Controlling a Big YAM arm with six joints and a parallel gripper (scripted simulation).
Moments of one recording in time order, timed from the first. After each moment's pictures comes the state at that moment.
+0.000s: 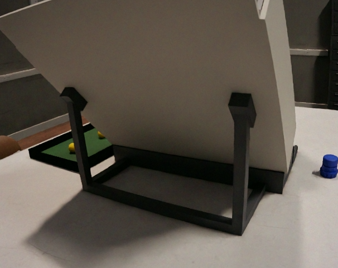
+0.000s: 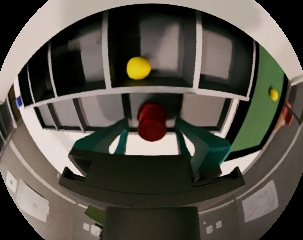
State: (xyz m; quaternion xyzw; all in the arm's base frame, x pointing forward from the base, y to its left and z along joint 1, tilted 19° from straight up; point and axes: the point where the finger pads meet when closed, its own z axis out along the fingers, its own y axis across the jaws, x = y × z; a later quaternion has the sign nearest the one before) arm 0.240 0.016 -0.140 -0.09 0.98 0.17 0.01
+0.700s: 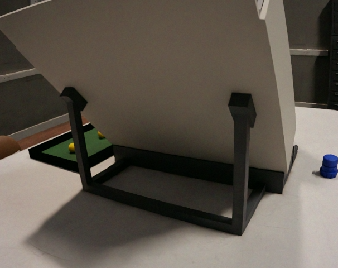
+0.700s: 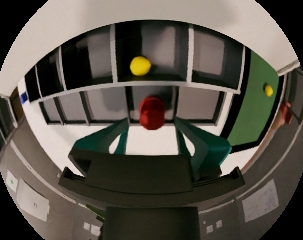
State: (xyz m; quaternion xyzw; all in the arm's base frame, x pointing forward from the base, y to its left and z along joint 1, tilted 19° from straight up) arm 0.240 0.010 -0.121 -0.09 0.98 0.17 0.01
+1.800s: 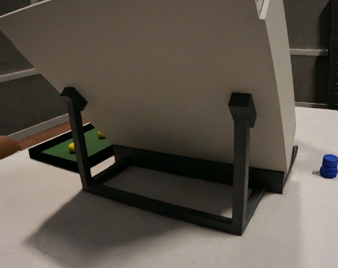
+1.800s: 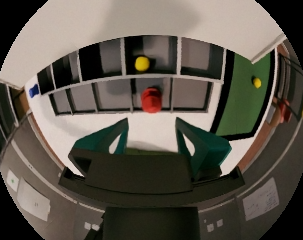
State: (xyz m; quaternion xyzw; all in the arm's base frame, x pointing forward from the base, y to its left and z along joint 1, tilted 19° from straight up) arm 0.241 -0.005 -0.080 -0.09 0.98 0.17 0.01
